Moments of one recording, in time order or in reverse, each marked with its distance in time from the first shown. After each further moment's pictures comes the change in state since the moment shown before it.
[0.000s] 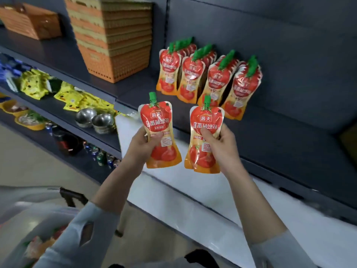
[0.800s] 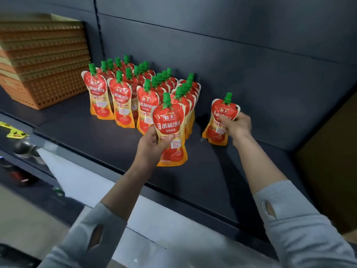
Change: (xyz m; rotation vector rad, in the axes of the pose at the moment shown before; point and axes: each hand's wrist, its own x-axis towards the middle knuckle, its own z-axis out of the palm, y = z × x) left_hand 0.086 0.021 0.244 0.015 -0.054 0.165; right_hand 0.236 0.036 -0.236 -0.075 0.349 0.125
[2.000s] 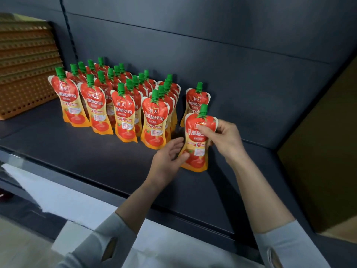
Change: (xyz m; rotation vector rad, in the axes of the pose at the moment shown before) left_hand 0.003 -0.036 0.075 0.156 -0.235 0.062; right_hand -0.066 -0.008 -0.040 0.049 -0.282 -0.257
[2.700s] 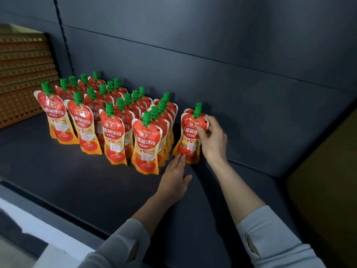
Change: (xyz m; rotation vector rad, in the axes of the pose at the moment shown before) left_hand 0.074 -0.037 0.042 0.721 -0.073 0.081; right_hand 0.105 0.030 0.024 -0.276 0.229 -0.174
